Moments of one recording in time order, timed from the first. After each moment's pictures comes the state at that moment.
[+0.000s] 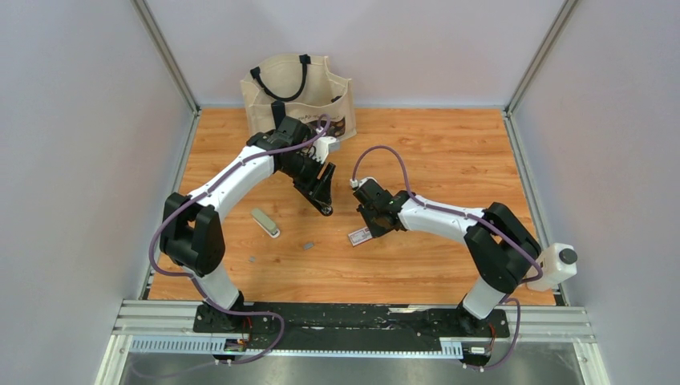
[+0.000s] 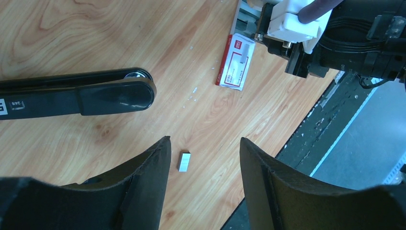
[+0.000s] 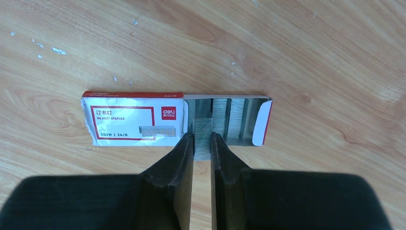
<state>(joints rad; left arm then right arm) -0.45 1.70 1.43 -0.87 0.57 0.15 0.80 1.66 1.00 -0.48 0.18 0.27</state>
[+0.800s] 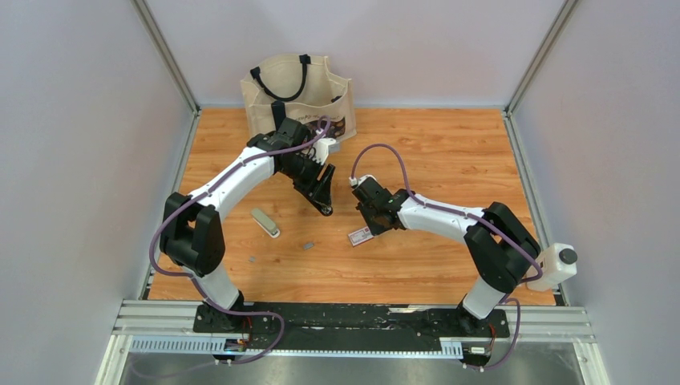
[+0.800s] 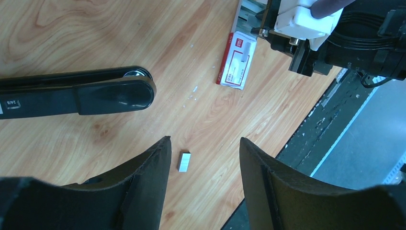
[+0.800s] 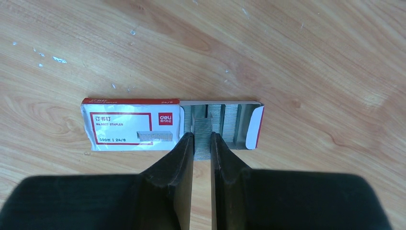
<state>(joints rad) -0.45 1.70 1.42 -0.86 0.58 0.15 0.80 1.67 1.02 -0.48 0.20 0.26</state>
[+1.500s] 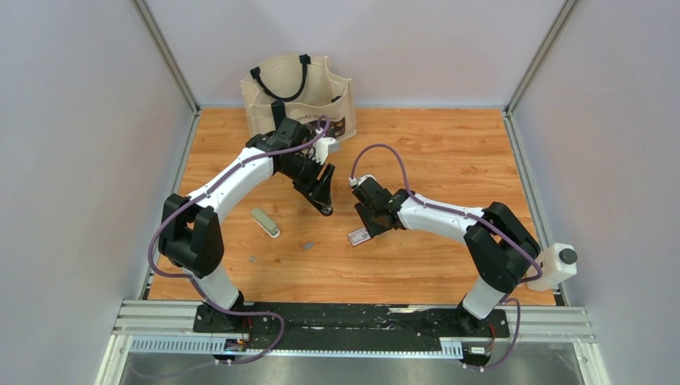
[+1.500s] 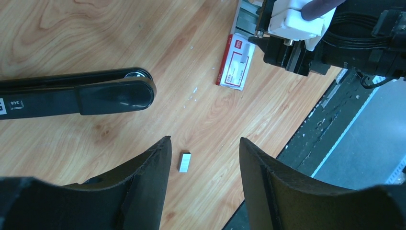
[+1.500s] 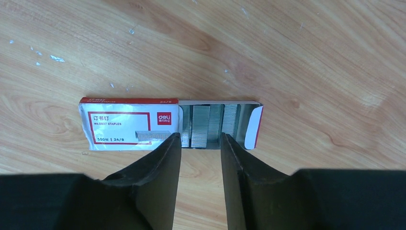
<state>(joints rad) -0.45 1.69 1.41 -0.85 0.57 0.15 0.80 1.67 1.02 -0.48 0.21 0.25</state>
